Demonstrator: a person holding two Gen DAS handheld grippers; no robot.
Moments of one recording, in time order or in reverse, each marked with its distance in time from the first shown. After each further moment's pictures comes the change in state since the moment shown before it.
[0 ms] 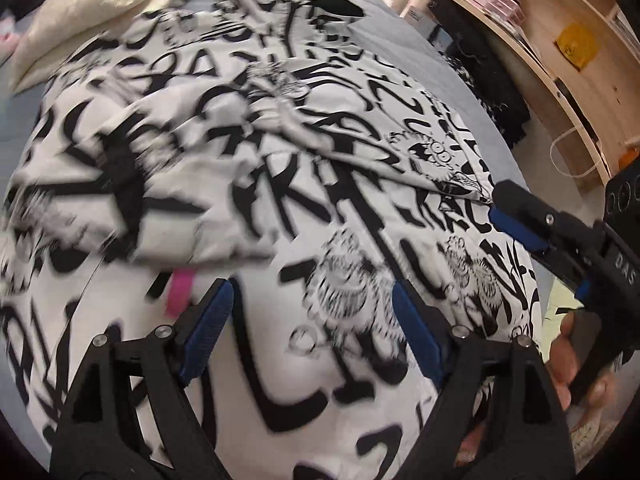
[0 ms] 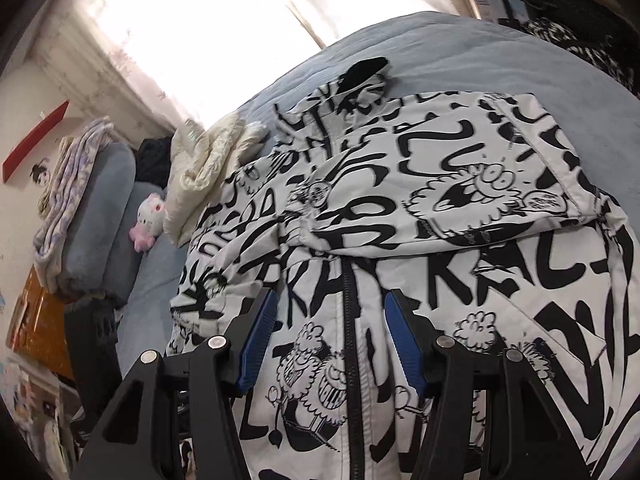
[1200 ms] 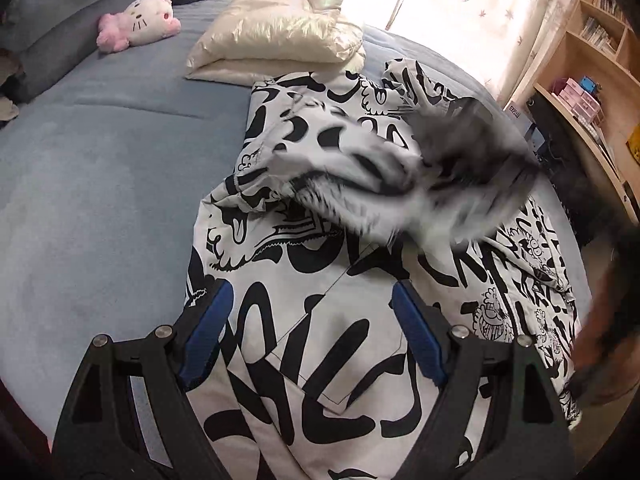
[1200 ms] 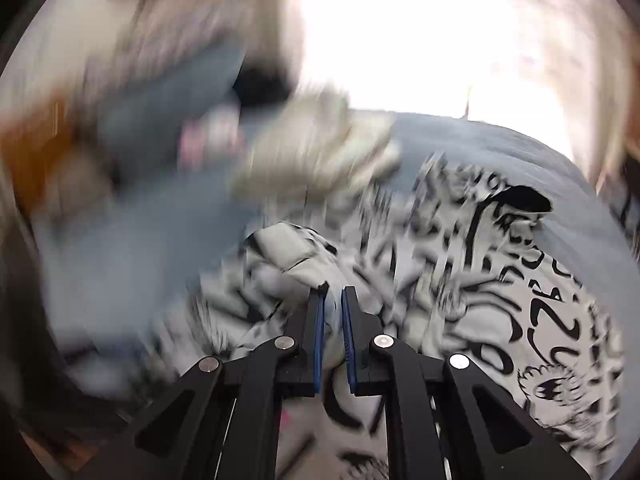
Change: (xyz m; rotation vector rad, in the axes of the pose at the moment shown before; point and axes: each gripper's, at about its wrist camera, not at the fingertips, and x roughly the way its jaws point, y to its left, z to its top) left arm -0.093 0.129 -0.041 -0.241 -0.273 0.279; right arm 0.086 0.196 0.010 -0.578 -0.119 0.045
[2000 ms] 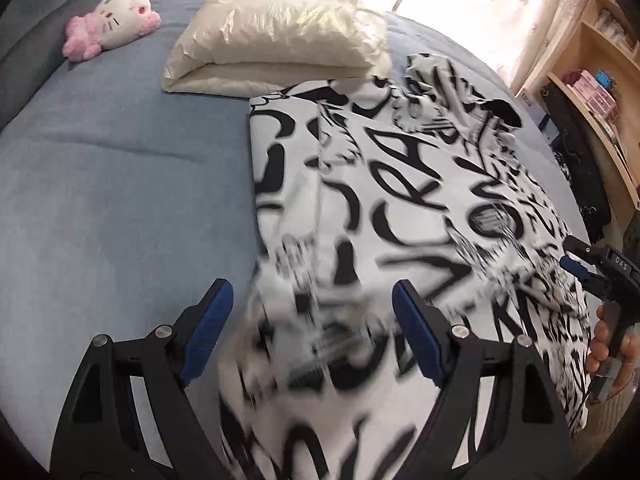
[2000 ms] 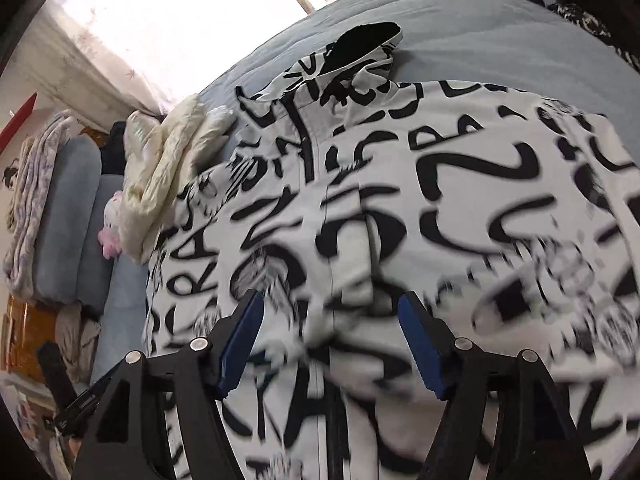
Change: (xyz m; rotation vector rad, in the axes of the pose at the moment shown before) left arm 0.084 0.030 0.105 0.022 0.107 0.006; right arm 0.083 -0.238 -0.033 0.607 0.271 -0.046
